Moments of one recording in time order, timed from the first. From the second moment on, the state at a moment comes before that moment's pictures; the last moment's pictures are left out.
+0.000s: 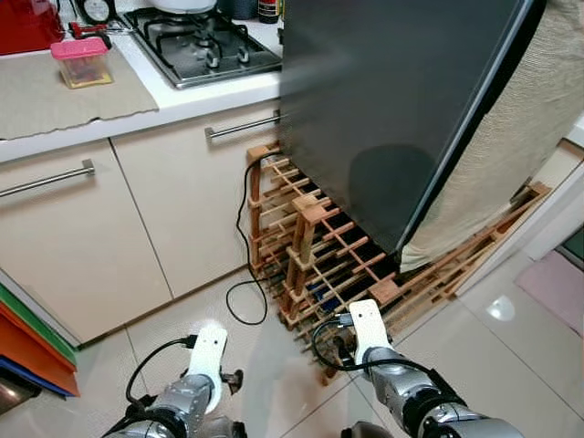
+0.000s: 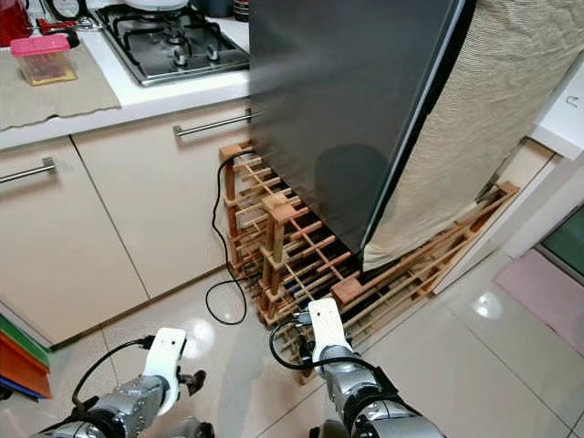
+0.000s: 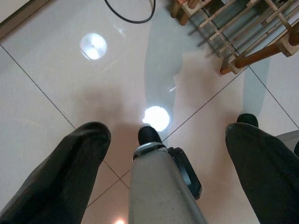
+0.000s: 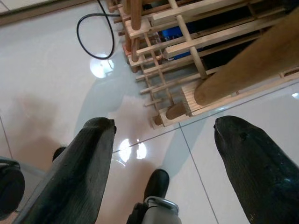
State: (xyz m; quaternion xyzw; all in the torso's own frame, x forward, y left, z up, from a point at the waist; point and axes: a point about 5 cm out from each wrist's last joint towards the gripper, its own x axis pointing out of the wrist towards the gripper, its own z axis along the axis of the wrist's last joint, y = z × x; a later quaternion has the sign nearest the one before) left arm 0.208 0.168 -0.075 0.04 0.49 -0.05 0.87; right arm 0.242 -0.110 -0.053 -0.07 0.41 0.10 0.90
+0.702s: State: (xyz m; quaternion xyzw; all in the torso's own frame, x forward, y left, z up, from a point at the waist) left arm 0.216 0.167 -0.071 0.06 0.49 -0.07 0.87; right arm 0.247 -0.112 -0.050 -0.09 0.40 0.11 0.90
